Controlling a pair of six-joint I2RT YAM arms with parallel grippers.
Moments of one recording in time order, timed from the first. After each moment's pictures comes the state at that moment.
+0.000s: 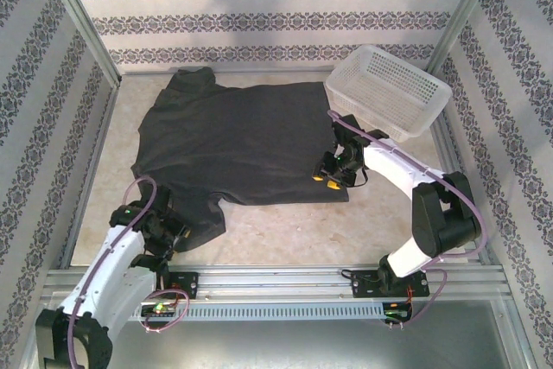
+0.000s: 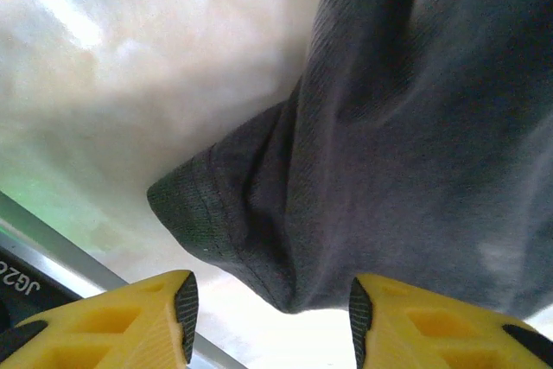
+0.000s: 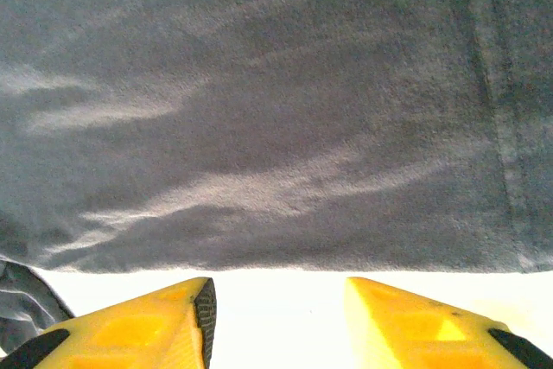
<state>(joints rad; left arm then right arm) -0.13 0.79 0.45 -1.11 0.16 -1.23 0.34 1.57 1.03 -0.80 -0.35 0.74</state>
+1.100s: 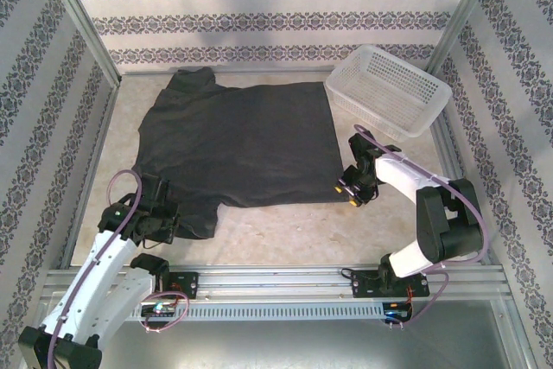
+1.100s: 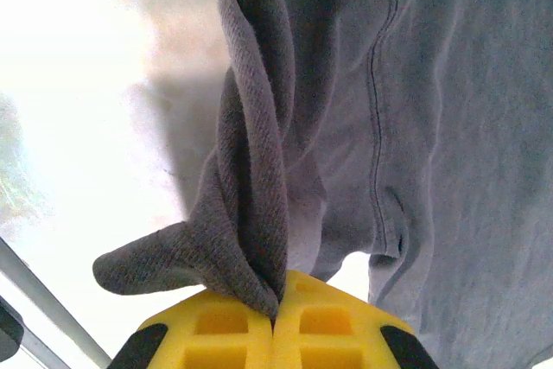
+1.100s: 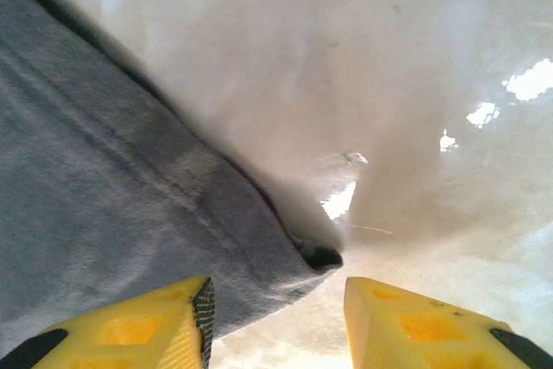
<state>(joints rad) -0.23 0.70 0.63 -1.12 -0.01 -1.59 0.22 1.52 0.83 -0.76 -0.19 1.02</state>
